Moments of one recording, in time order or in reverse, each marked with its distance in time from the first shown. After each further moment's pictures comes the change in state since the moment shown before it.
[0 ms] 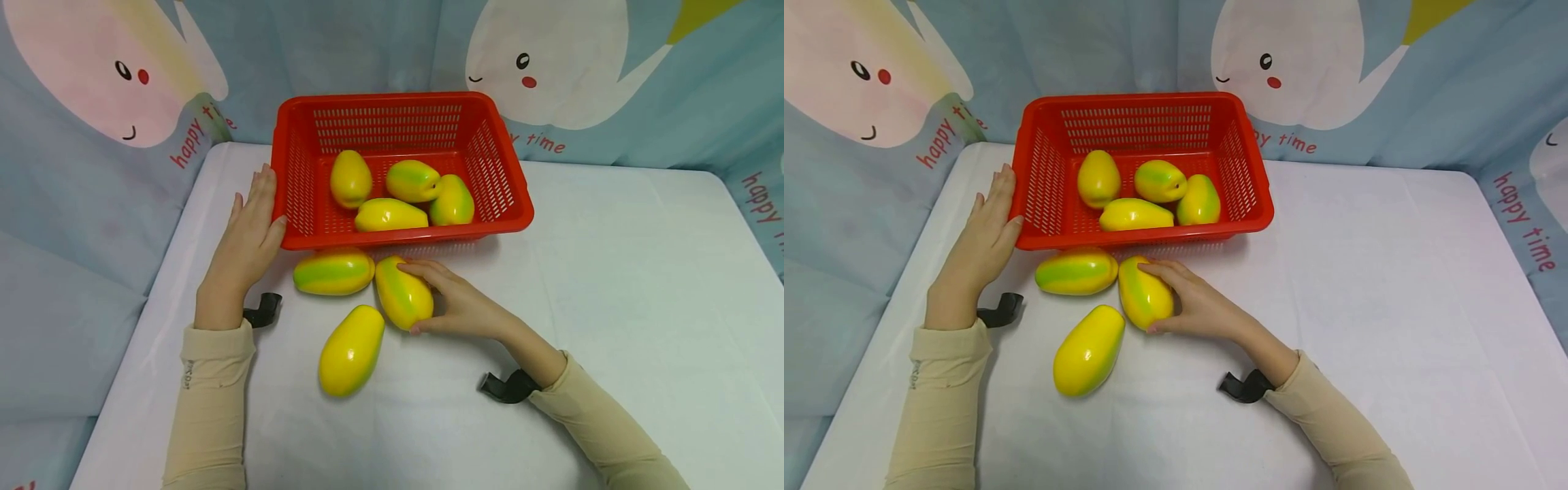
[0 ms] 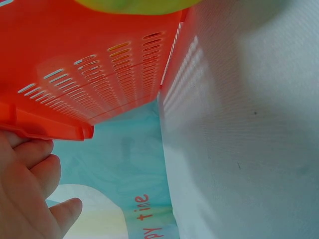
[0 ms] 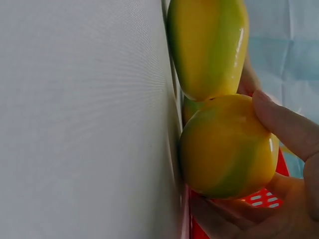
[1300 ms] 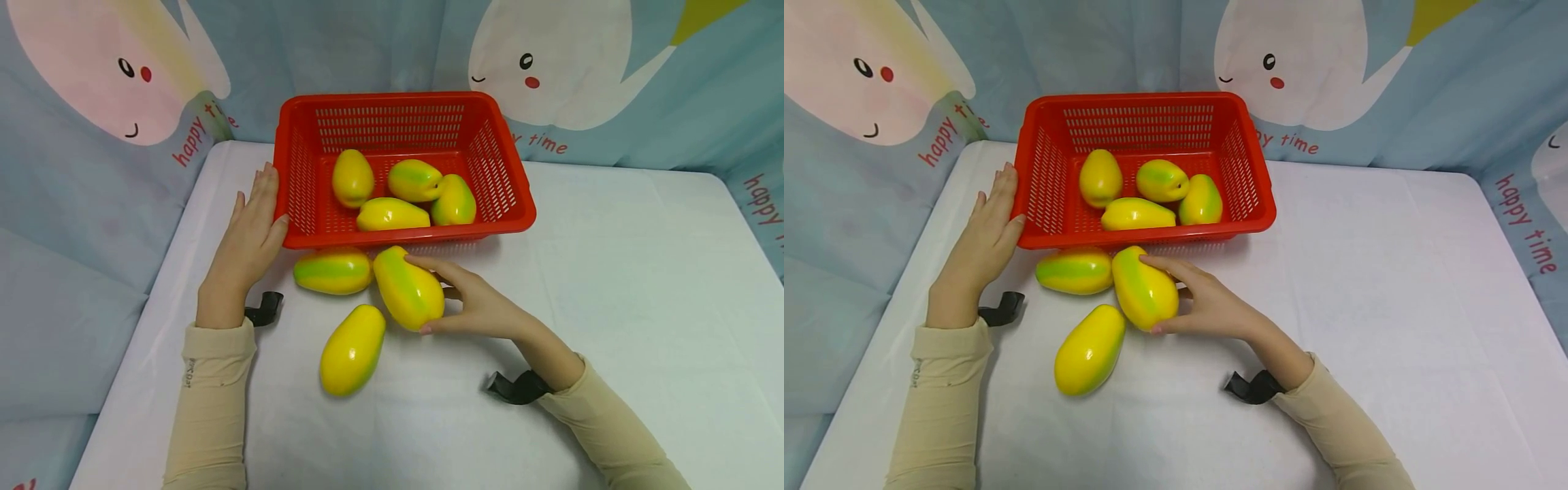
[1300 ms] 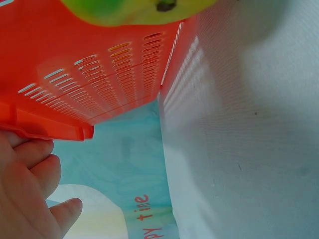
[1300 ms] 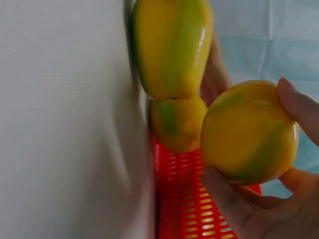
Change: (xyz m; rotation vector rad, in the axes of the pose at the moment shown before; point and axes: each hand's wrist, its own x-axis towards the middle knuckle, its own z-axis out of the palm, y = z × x) left_hand 0.000 -0.002 0.001 -0.002 0.021 0.014; right_hand -0.009 -0.018 -0.018 0.250 -0.016 0.020
